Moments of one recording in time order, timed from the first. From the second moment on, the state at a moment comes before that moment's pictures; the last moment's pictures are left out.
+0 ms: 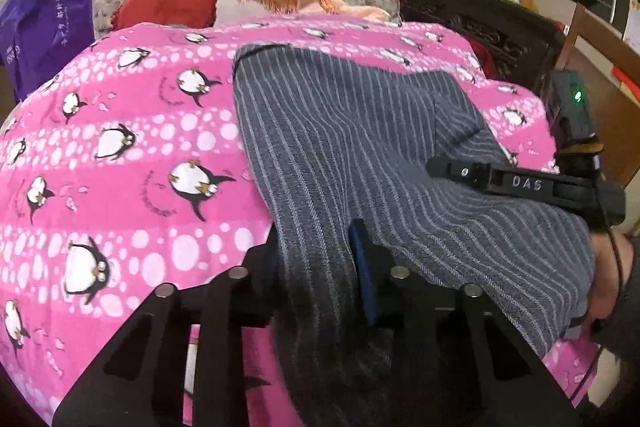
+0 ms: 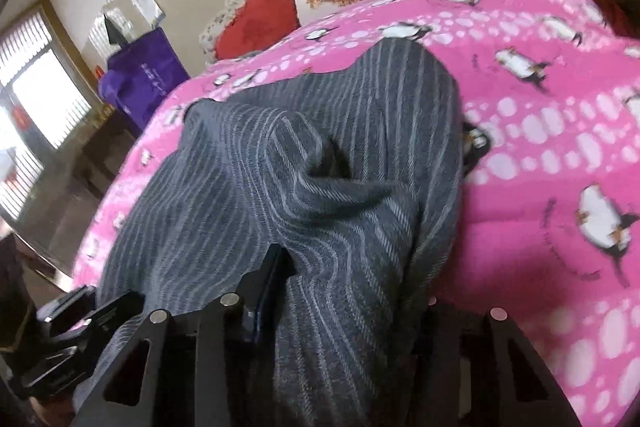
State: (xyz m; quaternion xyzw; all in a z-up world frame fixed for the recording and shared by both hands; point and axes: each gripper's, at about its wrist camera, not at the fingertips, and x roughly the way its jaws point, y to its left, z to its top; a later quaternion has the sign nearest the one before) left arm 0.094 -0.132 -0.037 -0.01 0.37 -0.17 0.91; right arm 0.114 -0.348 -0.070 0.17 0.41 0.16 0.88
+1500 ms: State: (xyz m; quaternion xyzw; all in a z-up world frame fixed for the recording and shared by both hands) left arm 0.070 -0.045 -0.022 -0.12 0.39 -0.22 0.89; right arm 0.079 -0.309 -0.098 0.37 0.41 0.27 0.79
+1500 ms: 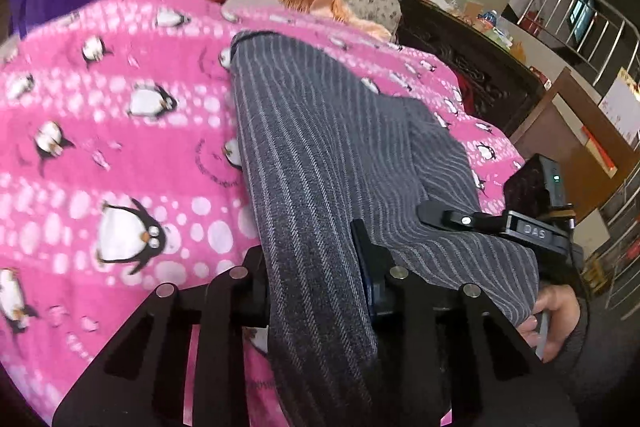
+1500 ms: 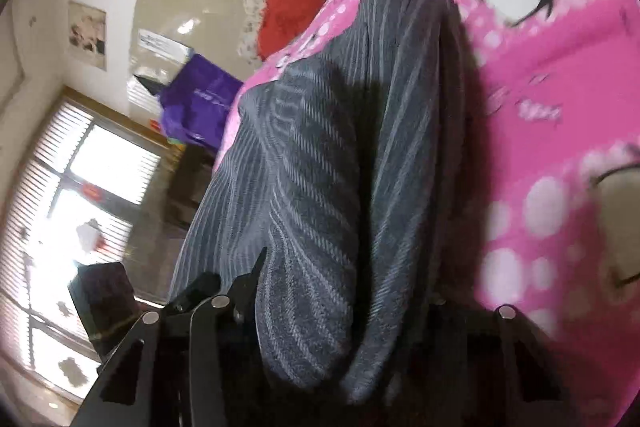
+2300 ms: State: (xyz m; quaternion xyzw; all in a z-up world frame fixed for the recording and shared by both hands) left arm 0.015 0.018 -0.001 -0.11 0.37 -0.15 0.91; right arm 0.011 -0.281 0.003 0.14 0.40 0.18 0.89
